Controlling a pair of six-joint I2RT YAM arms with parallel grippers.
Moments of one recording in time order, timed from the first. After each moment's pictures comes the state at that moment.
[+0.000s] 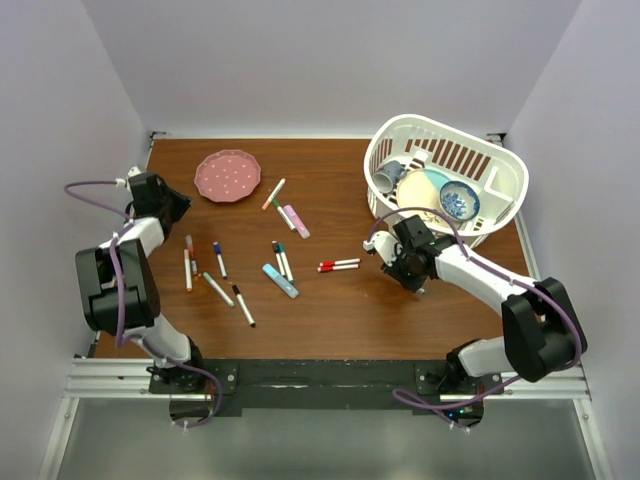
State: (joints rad) left arm 0.27 1.64 0.92 0.13 0.11 -0.73; right arm 0.45 1.38 0.77 -0.62 -0.02 -0.50
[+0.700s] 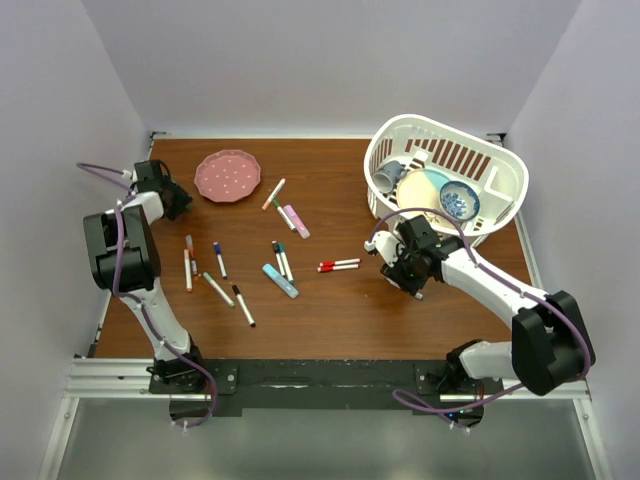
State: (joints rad) left arm 0.27 1.96 1.24 -0.10 0.02 -0.63; right arm 0.45 1.31 0.77 -0.66 -0.07 -0.52
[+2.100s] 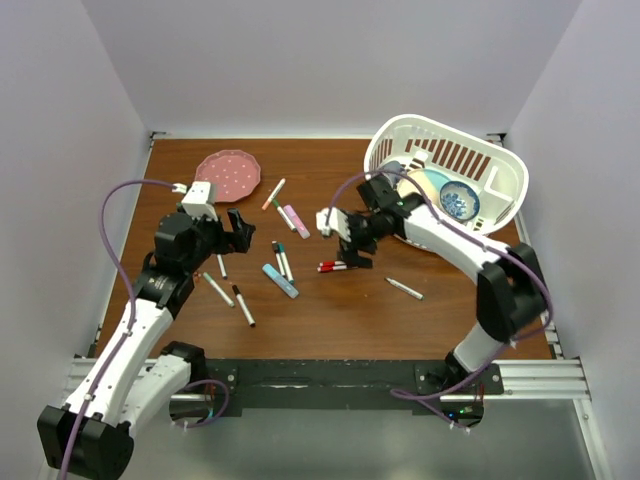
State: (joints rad) left arm -0.24 0.80 0.67 -0.20 0.10 -0.26; right arm 0.57 1.61 1.21 -0.72 -0.51 -0.96
